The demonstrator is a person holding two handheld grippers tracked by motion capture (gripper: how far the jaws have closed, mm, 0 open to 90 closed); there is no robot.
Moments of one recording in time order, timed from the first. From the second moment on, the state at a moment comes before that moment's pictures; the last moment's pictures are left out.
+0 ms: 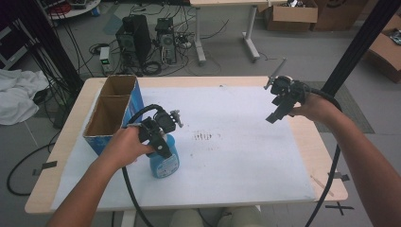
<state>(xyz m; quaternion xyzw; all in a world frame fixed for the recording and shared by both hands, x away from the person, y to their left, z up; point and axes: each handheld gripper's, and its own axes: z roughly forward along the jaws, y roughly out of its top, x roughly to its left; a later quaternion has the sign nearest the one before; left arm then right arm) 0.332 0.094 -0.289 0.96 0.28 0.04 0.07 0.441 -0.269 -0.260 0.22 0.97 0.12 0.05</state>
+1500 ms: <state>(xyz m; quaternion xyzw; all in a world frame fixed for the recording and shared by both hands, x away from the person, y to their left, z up) 0.332 0.131 -0.104 0.87 0.47 0.10 0.11 0.438 -0.272 -0.257 0.22 0.97 0.13 0.06</state>
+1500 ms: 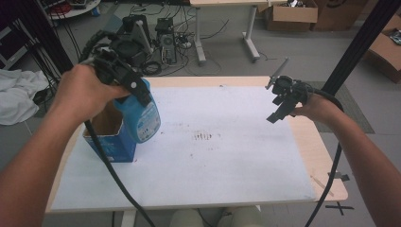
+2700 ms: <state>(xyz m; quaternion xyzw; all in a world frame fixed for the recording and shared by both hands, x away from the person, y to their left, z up) 0.362 0.208 -0.071 0.73 0.66 0.14 0.11 0.440 -0.266 -0.253 0.21 0.97 0.12 0.06</state>
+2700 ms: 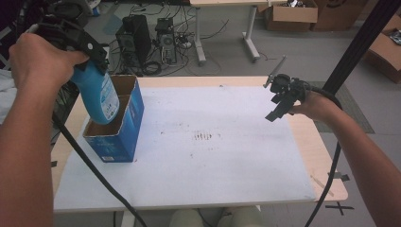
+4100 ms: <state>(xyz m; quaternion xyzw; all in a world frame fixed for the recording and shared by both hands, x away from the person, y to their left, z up) 0.394 0.237 -0.189 0.70 0.68 0.18 0.13 0.445 -0.287 -0.254 0.24 0.96 0.11 0.06</state>
